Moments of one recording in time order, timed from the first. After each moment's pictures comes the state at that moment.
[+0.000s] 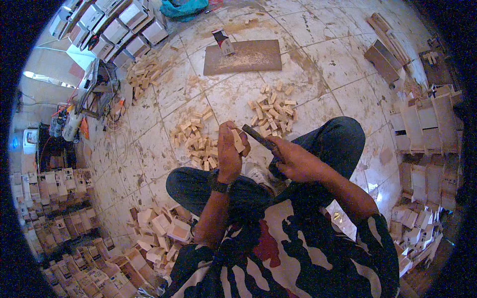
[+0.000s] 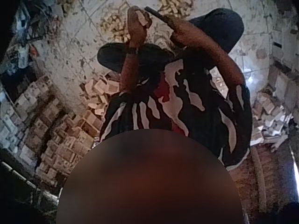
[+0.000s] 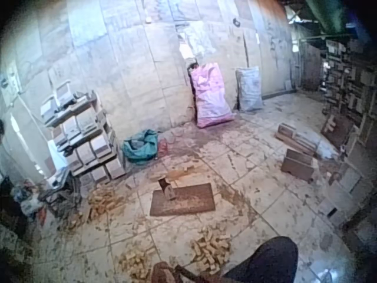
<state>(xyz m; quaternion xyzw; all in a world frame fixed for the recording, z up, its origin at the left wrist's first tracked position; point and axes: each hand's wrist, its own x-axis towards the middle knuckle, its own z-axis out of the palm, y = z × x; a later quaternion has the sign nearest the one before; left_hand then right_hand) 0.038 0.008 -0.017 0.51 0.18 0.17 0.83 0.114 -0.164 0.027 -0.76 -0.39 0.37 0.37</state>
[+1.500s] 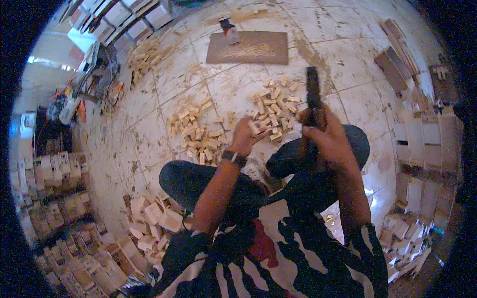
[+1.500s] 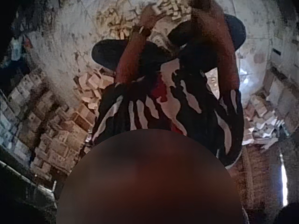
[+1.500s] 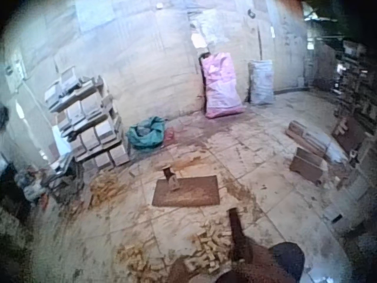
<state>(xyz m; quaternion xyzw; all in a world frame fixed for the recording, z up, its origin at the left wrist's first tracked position) 0.074 0.013 -0.107 0.76 0.20 0.04 0.61 0.162 -0.188 0.041 -0.73 -0.06 0.33 0.60</state>
